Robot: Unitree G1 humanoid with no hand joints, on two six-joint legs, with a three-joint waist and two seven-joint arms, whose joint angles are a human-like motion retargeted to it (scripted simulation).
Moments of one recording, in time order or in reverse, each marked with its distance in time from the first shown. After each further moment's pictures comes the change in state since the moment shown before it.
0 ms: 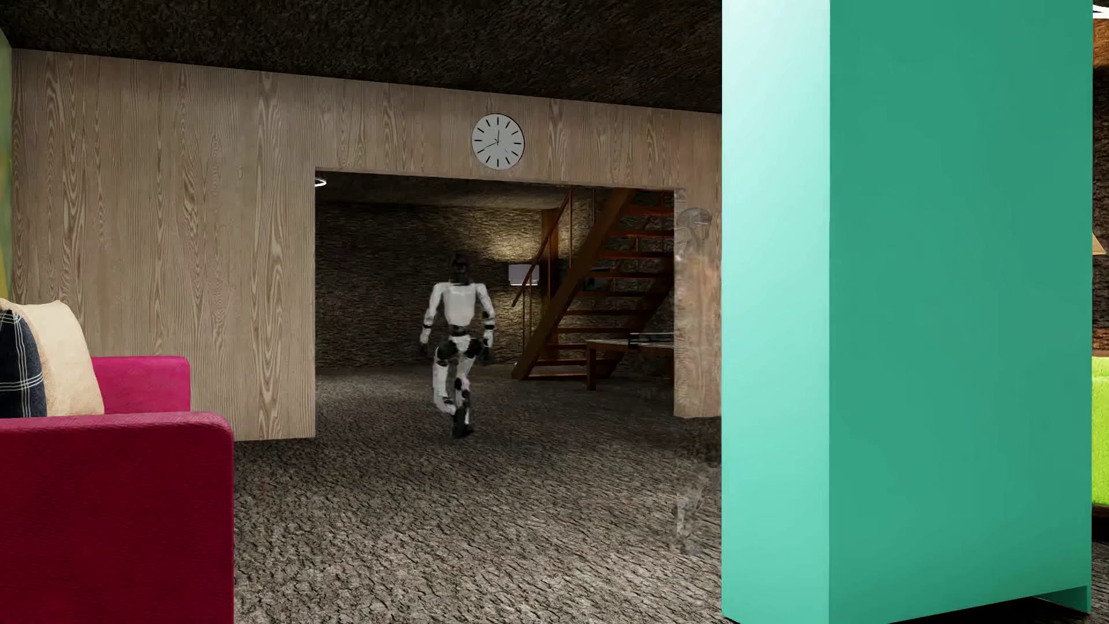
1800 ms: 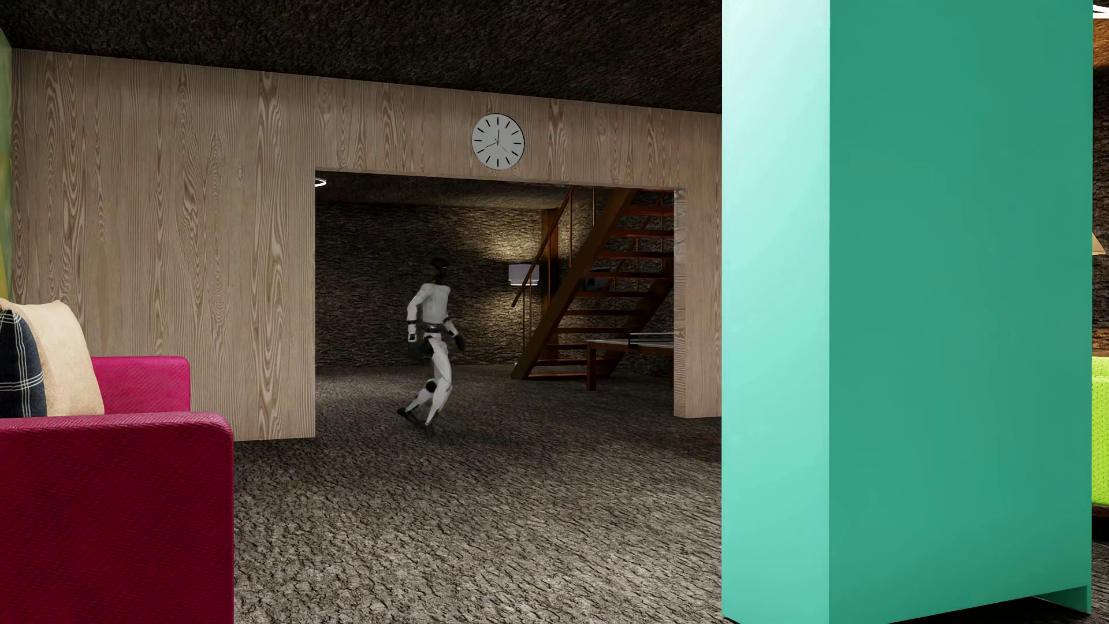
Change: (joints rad) body 0.013 -0.046 0.064 0.032 -0.320 -0.071 0.000 0.000 0.044 -0.580 0.130 0.058 0.019 -0.371 0.022 0.085 -0.013 0.000 0.000 0.026 -0.145 -0.204 -0.109 0.000 0.000 0.000 0.000 0.000 0.000
